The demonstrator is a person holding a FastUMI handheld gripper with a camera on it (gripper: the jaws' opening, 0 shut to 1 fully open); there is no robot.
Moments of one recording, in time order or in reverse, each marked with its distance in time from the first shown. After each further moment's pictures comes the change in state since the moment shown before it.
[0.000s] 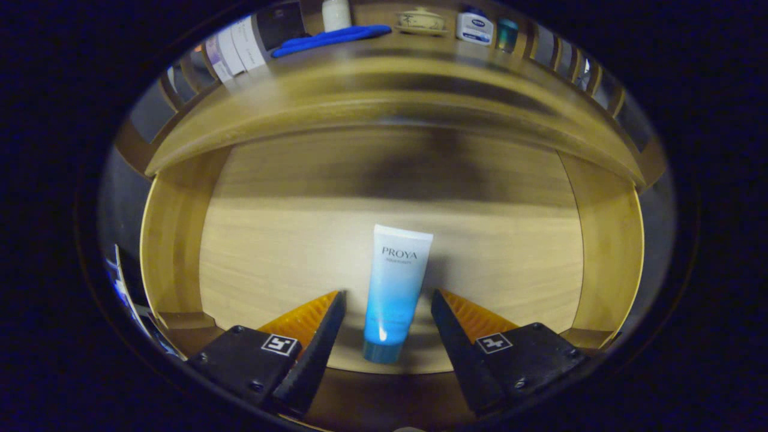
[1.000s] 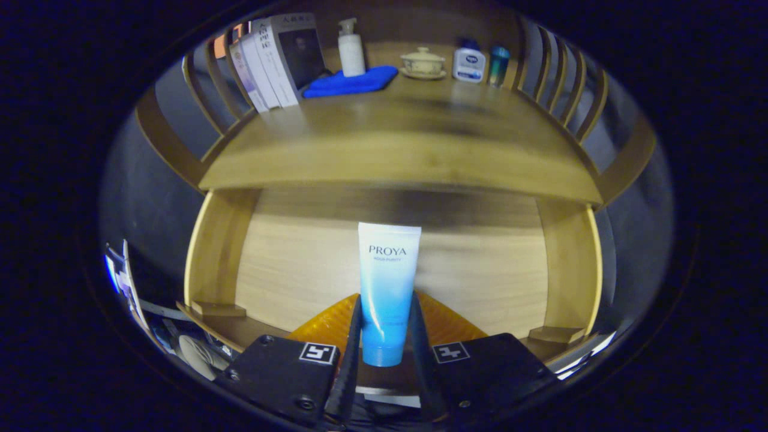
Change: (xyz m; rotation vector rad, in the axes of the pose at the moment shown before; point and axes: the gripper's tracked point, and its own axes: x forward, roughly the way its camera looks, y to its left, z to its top) arm -0.102 0.009 0.047 -0.041 -0.176 0.058
